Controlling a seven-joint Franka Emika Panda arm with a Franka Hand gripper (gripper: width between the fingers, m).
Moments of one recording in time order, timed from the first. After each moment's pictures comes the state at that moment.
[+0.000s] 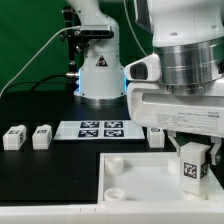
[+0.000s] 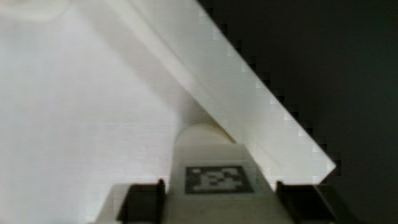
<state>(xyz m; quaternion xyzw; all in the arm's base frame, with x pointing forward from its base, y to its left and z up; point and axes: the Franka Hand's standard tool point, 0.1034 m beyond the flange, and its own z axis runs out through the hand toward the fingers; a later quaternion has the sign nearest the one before) 0.620 0.127 0.075 -0.90 0.42 0.02 0.07</state>
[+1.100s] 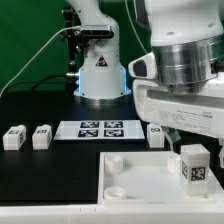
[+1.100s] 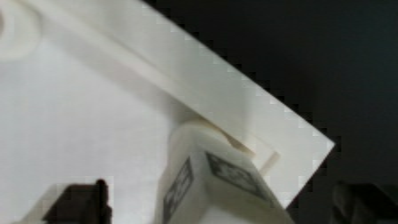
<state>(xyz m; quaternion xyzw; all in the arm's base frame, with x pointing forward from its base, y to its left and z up) 0.622 0.125 0.080 -0.93 0.37 0.01 0.07</state>
